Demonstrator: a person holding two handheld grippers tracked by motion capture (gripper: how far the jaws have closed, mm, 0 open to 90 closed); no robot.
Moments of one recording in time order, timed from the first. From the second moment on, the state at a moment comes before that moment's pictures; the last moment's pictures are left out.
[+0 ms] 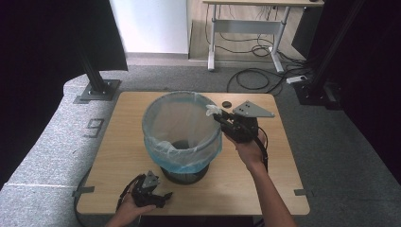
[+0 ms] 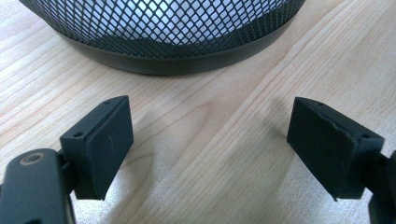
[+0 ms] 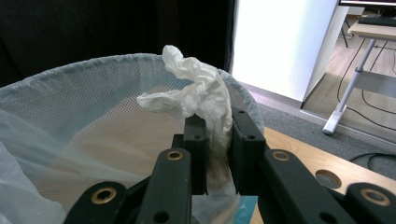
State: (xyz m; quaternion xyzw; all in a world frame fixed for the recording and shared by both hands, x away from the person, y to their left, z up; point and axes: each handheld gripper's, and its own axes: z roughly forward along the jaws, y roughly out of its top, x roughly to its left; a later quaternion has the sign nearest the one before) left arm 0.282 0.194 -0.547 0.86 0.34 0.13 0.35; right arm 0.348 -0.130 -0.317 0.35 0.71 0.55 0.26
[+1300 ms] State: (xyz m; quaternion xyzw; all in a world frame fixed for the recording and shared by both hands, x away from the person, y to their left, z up) left arm 0.282 0.194 -0.547 0.86 0.34 0.13 0.35; right arm 0.362 -0.082 -0.315 0.32 0.74 0.54 0.25
